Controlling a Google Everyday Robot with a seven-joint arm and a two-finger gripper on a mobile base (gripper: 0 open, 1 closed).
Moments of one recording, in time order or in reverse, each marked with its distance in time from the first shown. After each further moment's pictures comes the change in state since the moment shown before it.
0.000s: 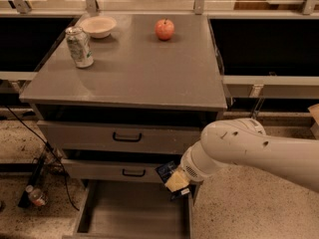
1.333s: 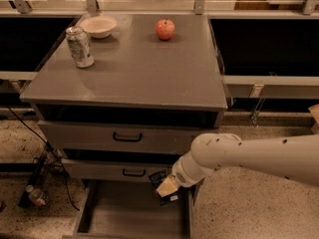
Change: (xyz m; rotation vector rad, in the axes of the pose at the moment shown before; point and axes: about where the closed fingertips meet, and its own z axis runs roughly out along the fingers) arm 0.004 0.002 0.087 -0.101 -0.010 0.088
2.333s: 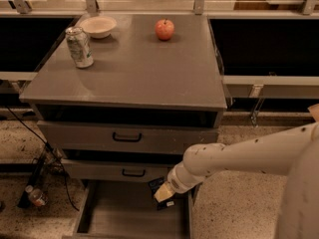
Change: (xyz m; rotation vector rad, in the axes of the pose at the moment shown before) arm 0.016 -0.009 0.062 -0.015 0.032 0.061
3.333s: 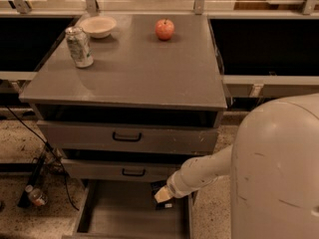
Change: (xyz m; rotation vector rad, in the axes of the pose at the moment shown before) arm 0.011 -0.027 0.062 0.066 -0.036 0.126
